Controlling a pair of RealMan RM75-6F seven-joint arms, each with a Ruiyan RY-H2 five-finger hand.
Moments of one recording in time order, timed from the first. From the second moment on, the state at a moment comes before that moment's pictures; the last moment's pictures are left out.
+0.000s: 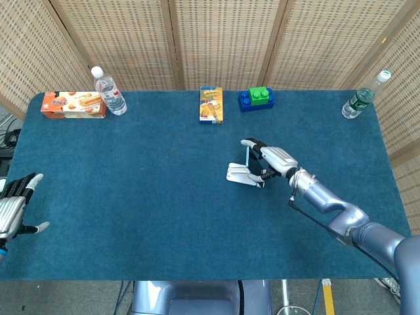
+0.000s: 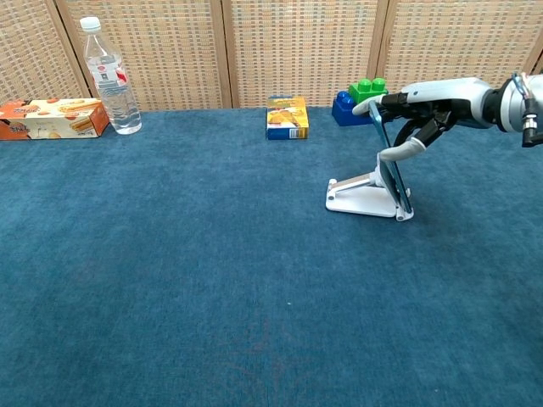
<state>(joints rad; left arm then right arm) -0.23 -1.01 -0.05 -1.67 1.28 1.18 0.02 0.96 -1.42 0.04 -1.03 -1.56 0.68 0.95</state>
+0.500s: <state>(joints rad) -0.22 -1.00 -0.04 -1.67 1.30 1.19 0.00 0.95 -1.39 0.02 -1.05 -1.56 0.67 0.88</state>
